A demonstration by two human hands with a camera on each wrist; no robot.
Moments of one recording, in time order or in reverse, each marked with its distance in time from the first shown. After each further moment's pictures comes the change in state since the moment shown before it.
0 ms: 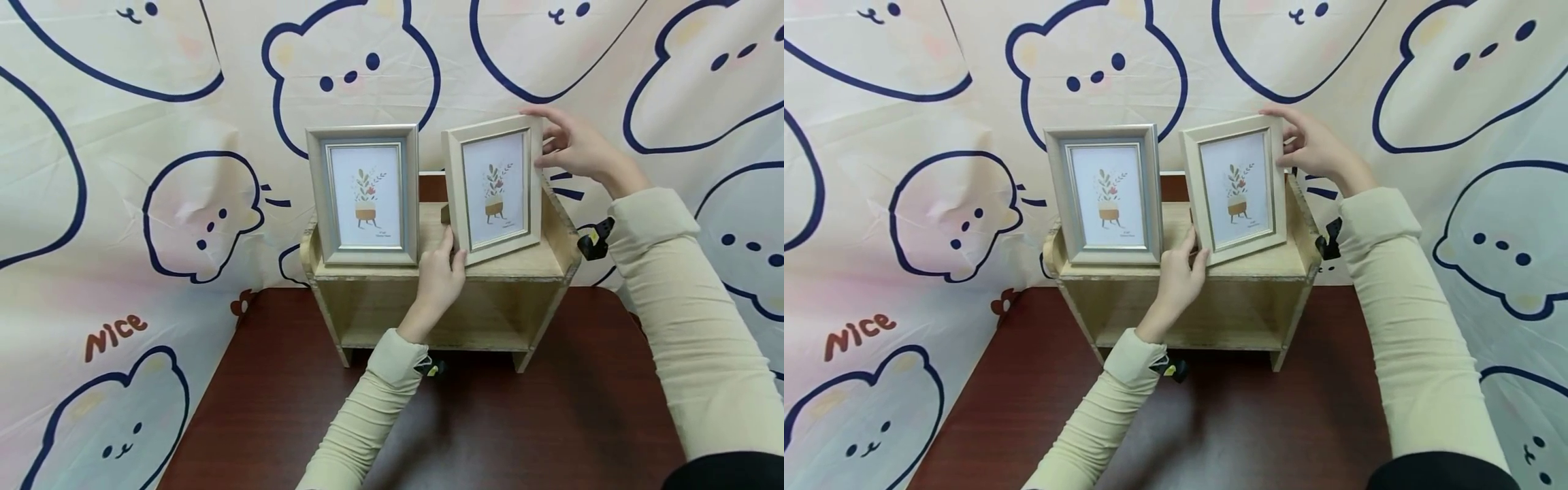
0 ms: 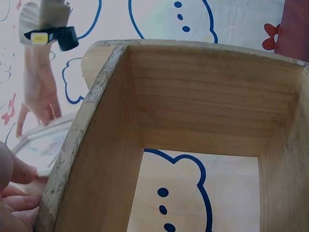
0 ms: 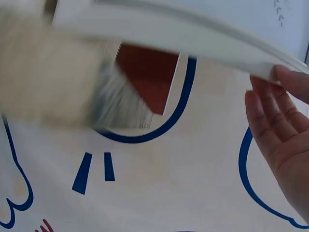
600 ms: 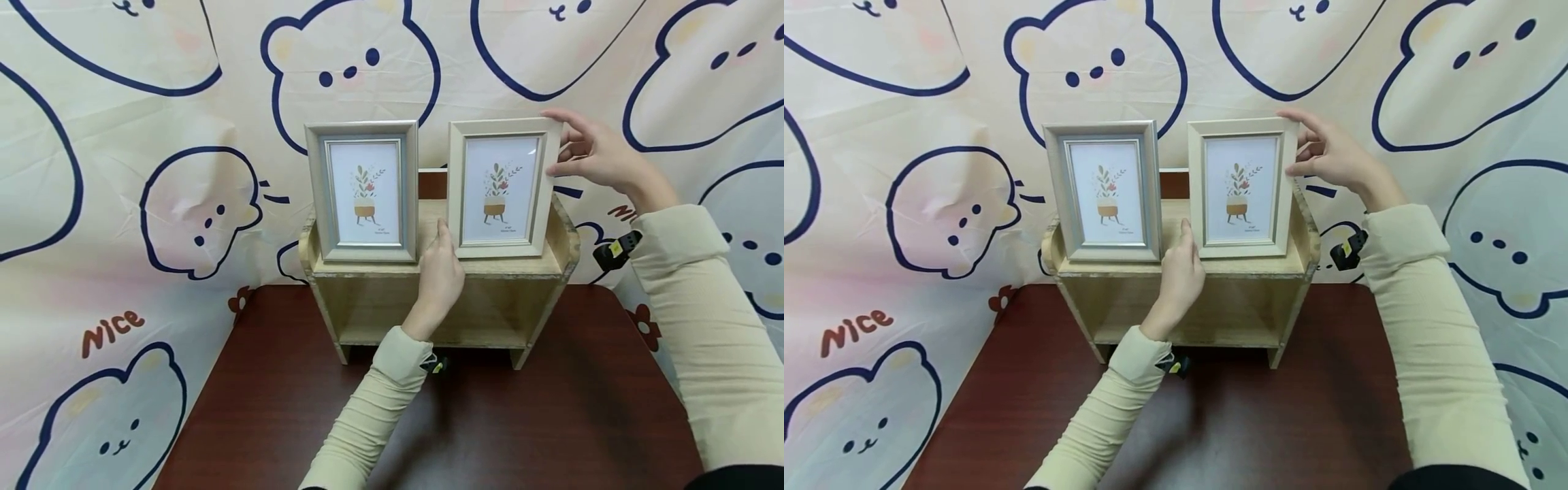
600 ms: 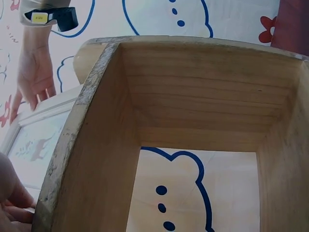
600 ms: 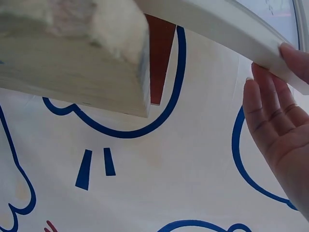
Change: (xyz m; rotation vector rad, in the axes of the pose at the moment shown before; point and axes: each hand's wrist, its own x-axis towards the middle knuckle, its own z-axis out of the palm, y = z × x) left_hand -0.001 0.003 0.006 0.199 0.020 -0.062; right_hand -0.027 0.005 -0.007 0.044 0.024 0.033
